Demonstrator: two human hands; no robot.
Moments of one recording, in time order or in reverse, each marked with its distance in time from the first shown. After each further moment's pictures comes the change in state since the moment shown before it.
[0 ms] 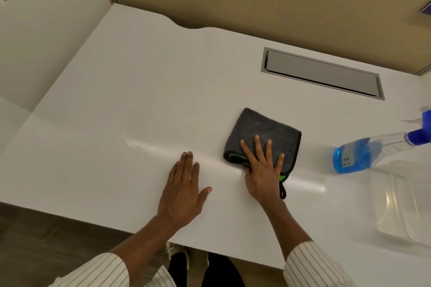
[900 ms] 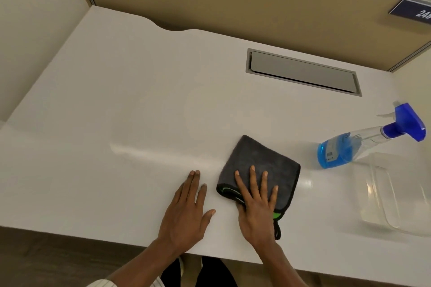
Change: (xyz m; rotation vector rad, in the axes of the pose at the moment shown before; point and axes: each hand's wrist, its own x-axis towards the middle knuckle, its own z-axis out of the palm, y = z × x) left_hand -0.031 0.033 0.005 -0.030 0.013 0.150; right_hand -0.097 0.000 0.015 0.007 0.002 0.067
